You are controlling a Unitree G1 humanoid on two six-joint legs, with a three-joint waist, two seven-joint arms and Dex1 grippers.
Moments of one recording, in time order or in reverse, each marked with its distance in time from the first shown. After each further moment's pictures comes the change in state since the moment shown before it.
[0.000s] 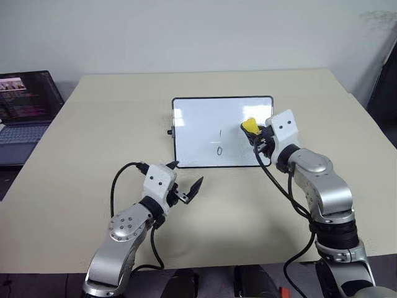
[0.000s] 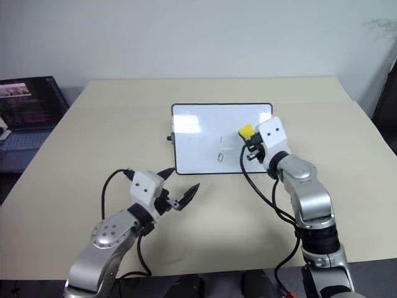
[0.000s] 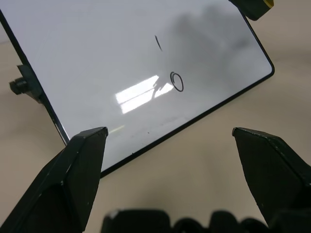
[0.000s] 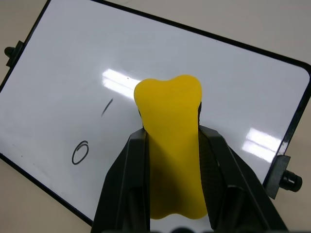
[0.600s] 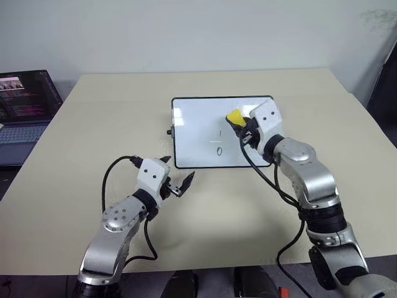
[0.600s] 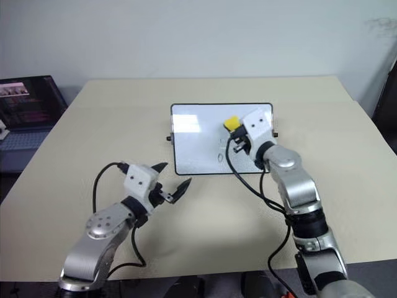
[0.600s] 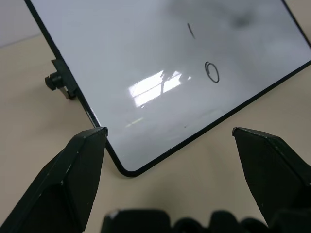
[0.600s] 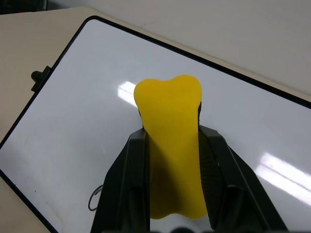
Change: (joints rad) left arm -0.077 0.055 0.042 0.120 0.002 -0.008 -0.024; right arm -0.148 0.029 0.094 0.203 0.003 -0.139 0.013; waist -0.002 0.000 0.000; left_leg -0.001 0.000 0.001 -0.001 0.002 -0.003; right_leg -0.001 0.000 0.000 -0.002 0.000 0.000
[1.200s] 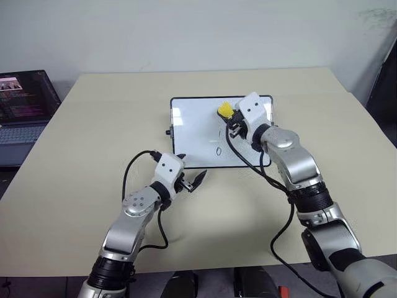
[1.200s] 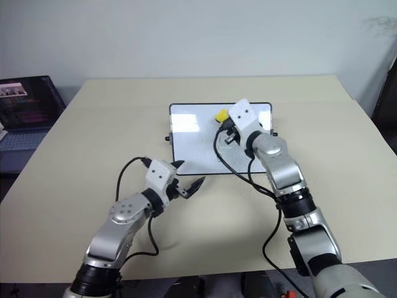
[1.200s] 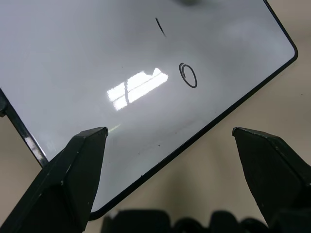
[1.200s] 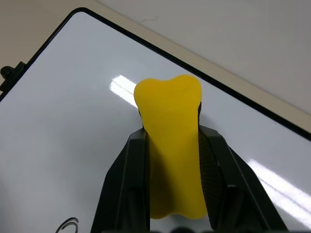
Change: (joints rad) left arm -0.125 -0.042 -0.093 0.194 0.034 -0.101 -0.050; right arm -0.156 0.017 0.056 0.260 -0.080 -0.137 -0.001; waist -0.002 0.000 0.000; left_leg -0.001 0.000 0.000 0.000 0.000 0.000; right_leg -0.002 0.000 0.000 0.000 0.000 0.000
